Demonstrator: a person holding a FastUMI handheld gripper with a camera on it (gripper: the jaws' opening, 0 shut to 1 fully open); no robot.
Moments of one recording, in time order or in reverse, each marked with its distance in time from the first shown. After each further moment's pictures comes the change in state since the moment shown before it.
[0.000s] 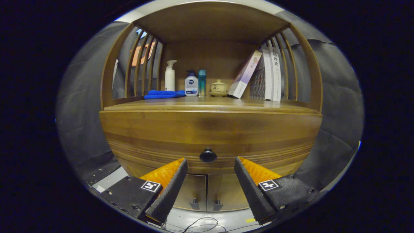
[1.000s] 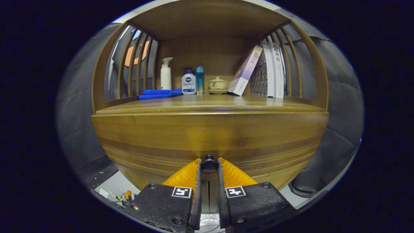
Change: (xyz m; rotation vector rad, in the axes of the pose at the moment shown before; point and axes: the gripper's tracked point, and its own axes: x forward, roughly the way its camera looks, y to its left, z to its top) arm 0.019 0.005 0.003 0.012 0.025 0.001
